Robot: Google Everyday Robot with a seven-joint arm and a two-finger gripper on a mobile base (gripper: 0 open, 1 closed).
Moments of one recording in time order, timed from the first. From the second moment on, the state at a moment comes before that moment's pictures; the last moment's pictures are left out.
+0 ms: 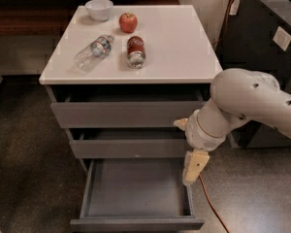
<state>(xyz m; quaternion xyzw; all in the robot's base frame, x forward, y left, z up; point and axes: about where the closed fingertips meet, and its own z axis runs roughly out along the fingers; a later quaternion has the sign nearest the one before) 0.460 -0.124 0.725 -0.70 0.69 0.08 0.16</state>
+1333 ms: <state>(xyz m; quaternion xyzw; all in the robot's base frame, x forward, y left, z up) 0.473 -0.078 0.583 -0.70 0.69 0.11 0.16</state>
